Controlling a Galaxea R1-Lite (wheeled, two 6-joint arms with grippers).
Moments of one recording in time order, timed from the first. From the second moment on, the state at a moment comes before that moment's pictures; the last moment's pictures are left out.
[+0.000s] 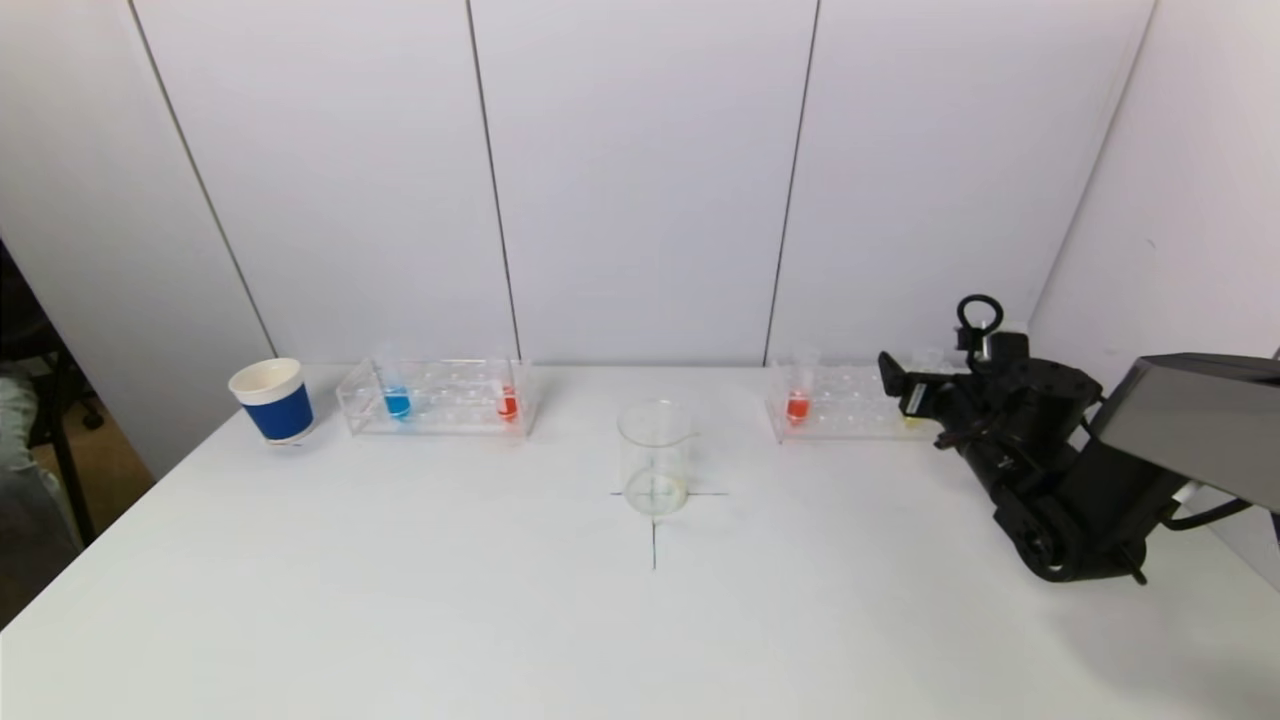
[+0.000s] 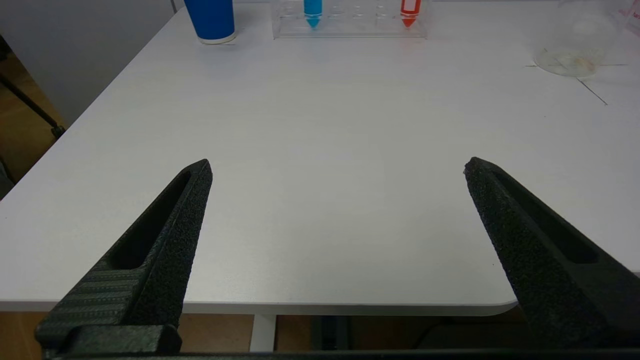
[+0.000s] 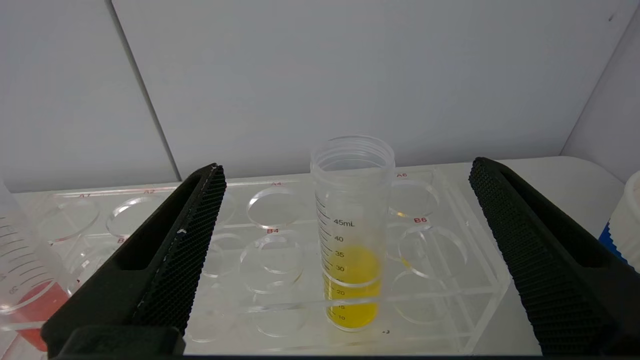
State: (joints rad) left arm -0.01 0.00 -0.06 0.15 0.00 -0.01; right arm 0.07 2.36 -0.86 -1.51 -0.17 0.04
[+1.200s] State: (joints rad) left arm -0.01 0.00 -0.06 0.15 0.00 -0.01; right arm 0.07 2.40 -0.90 -1.48 -0.17 0.04
